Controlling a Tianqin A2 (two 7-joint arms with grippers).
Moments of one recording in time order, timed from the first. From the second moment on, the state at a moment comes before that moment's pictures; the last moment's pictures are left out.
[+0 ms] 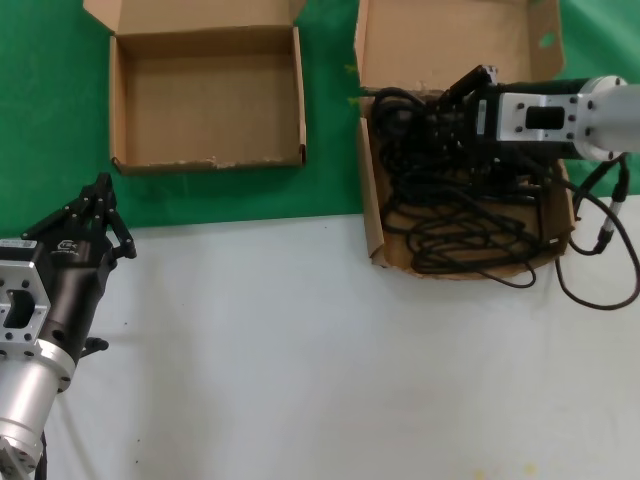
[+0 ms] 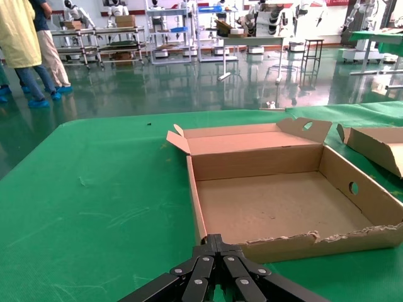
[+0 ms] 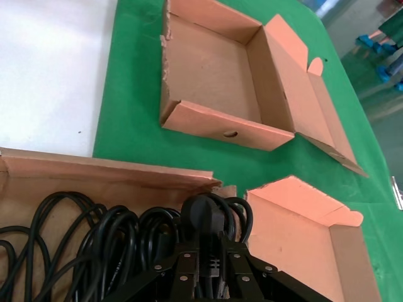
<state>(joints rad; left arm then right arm) -0.03 -0.29 1.61 -1.60 -1.77 0.03 -0.02 1.06 0.48 -2.10 1.03 1.26 -0.81 -0.25</state>
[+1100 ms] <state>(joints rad) -0.03 -0.29 1.61 -1.60 -1.77 0.03 -0.02 1.04 0.40 -2.10 1.40 1.18 -0.79 -0.07</state>
